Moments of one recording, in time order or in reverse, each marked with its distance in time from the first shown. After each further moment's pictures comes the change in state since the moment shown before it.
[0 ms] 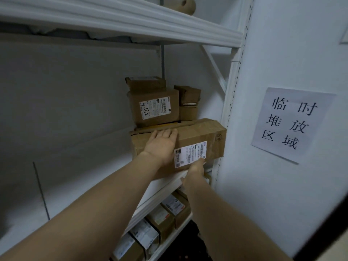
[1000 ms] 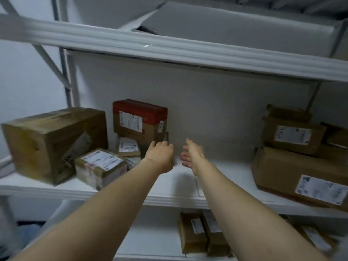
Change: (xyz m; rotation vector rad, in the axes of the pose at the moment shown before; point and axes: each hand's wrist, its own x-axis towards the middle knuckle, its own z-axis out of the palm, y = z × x) left_hand -0.366 -0.125 -0.064 0.124 -0.004 -0.824; right_hand -0.291 0.175 0.090 -0.818 -0.960 -0.190
